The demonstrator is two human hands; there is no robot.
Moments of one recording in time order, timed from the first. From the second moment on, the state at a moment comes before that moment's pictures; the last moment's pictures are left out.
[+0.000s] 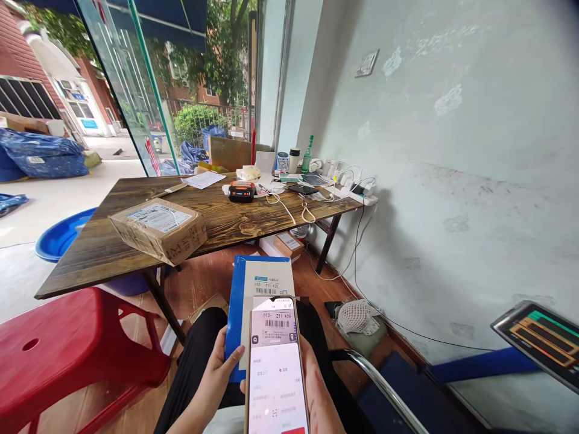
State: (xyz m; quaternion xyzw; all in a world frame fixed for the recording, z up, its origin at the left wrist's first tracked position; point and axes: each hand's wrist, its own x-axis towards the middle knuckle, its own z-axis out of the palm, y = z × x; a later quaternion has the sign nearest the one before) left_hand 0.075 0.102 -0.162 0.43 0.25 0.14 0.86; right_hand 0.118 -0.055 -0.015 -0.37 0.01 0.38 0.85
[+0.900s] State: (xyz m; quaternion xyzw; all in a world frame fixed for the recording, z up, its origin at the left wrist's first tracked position) left_hand 0.075 0.100 -0.144 0.46 0.26 0.13 0.84; right_hand 0.116 -0.056 -0.004 -0.40 0.04 0.38 0.83
